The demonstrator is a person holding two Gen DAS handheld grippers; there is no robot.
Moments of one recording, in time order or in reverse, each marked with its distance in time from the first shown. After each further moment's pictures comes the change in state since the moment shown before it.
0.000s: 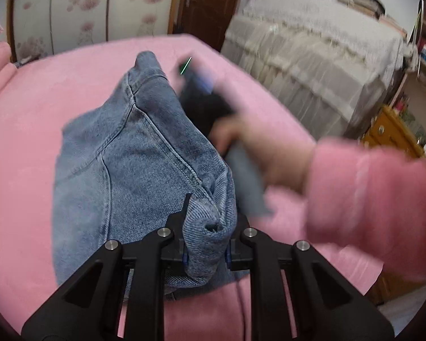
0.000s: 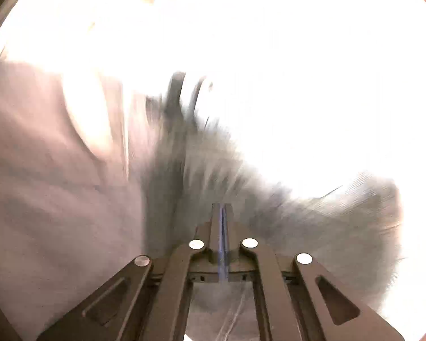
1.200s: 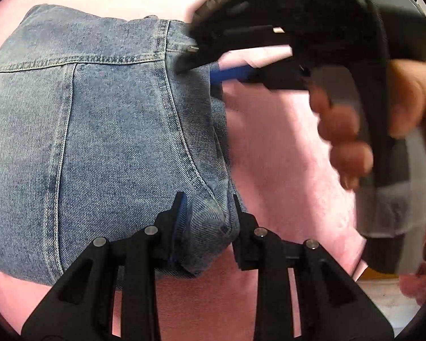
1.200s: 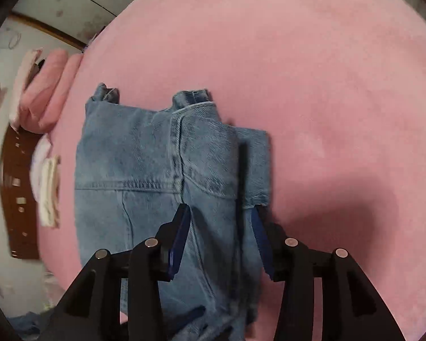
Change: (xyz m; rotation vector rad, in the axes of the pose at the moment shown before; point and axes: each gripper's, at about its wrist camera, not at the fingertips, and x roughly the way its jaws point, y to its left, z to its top) left arm 0.131 0.014 -0.079 -0.133 0.343 -0.100; right arm -0.081 -0.045 -0.122 0.160 -0.033 -0.313
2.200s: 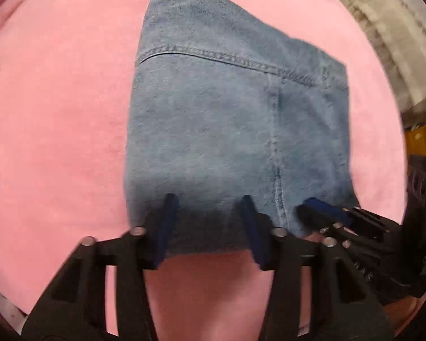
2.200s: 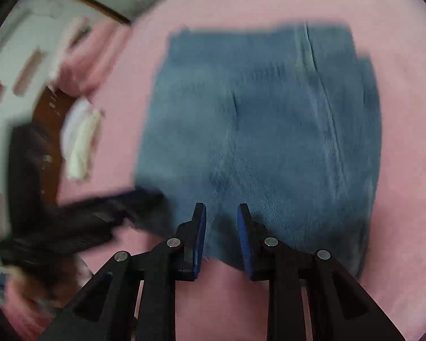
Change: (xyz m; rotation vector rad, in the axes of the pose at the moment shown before) left arm -0.088 0.144 -0.006 -0.177 0.141 0.284; right arm 0.005 0.065 -0.117 -0.132 0.051 0.060
